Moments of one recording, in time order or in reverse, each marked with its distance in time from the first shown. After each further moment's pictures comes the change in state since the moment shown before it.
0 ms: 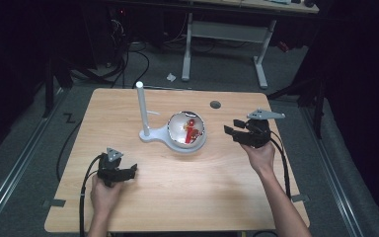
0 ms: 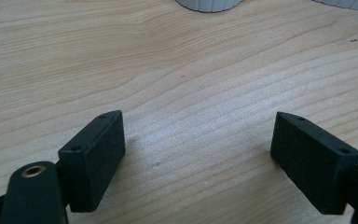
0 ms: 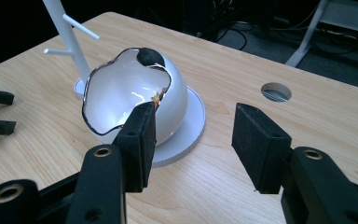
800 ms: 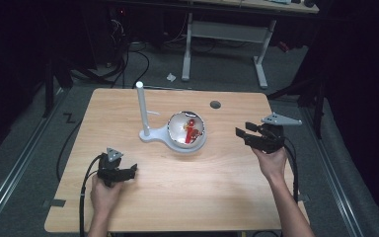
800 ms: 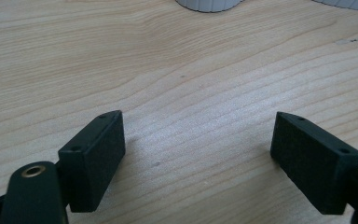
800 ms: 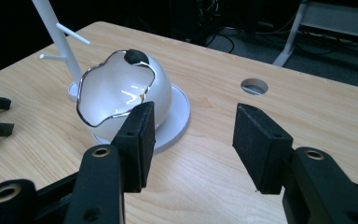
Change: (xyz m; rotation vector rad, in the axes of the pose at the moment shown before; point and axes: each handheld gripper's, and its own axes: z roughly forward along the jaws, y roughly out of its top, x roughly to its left) left arm 0.000 0.000 0.000 0.001 0.000 0.001; right arm -0.009 -0.013 -0.033 -0.032 -0.040 0.042
